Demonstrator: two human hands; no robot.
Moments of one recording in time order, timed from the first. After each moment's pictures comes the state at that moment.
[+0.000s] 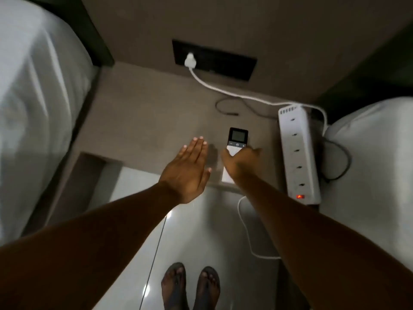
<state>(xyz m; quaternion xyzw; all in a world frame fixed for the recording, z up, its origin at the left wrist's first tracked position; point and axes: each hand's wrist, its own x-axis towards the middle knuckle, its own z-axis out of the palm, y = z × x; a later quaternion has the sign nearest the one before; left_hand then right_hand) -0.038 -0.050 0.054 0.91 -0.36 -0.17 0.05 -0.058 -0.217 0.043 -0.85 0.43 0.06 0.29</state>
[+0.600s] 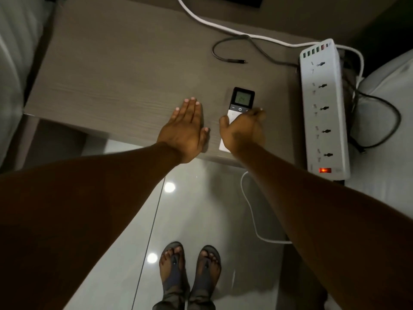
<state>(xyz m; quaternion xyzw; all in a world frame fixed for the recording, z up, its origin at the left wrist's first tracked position) -0.009 -0.085 -0.040 0.92 -0.32 -0.21 0.03 -0.051 -0.231 -0.046 -0.89 0.39 0.05 0.23</state>
